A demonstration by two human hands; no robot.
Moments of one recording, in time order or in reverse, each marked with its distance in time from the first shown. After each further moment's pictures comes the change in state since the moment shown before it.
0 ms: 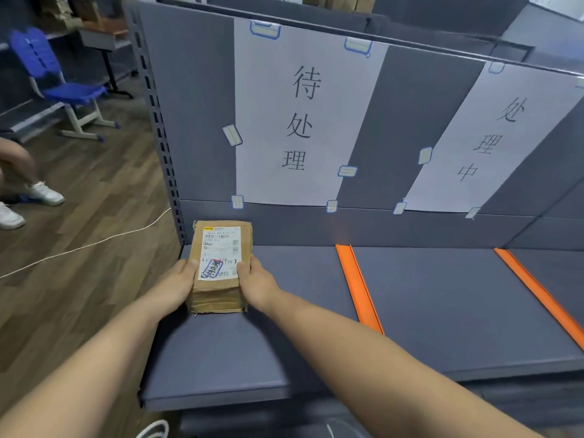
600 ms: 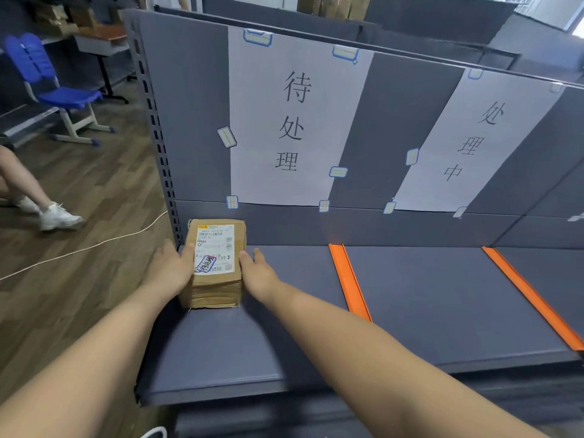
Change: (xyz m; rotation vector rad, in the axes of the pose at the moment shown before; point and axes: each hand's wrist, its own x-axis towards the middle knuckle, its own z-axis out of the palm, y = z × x) left_hand -0.005 0.028 0.001 0.129 0.246 0.008; right_hand -0.018 -0.008 -0.020 0.109 0.044 0.025
